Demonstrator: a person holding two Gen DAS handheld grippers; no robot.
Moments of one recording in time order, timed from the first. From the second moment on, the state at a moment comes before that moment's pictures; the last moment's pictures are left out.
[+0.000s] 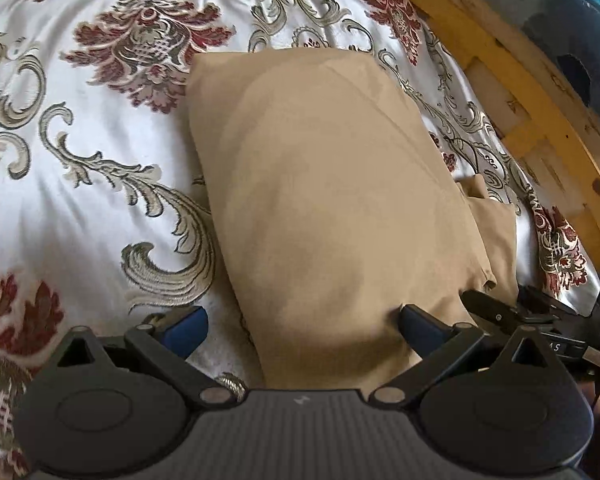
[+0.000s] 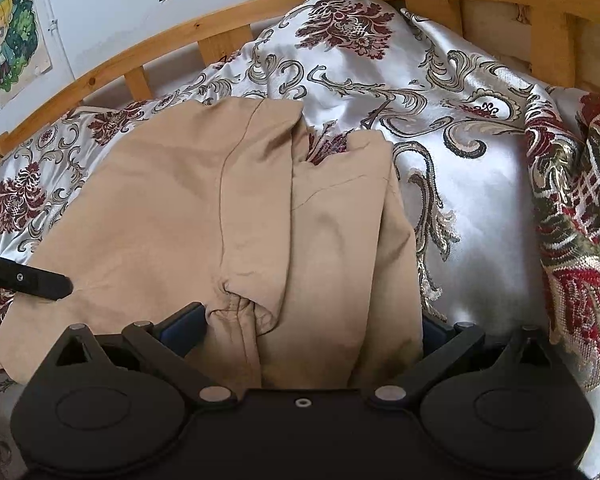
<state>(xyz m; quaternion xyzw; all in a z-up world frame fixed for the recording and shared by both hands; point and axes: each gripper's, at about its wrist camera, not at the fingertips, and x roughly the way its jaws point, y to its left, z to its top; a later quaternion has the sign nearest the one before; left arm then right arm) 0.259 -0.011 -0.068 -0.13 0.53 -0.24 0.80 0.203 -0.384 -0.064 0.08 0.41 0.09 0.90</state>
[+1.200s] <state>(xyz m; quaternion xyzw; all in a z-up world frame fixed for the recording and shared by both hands) 0.289 -0.033 -0.076 -0.14 0.56 -0.29 0.77 0.210 -0.389 -0.066 0.12 0.41 0.14 0.89</state>
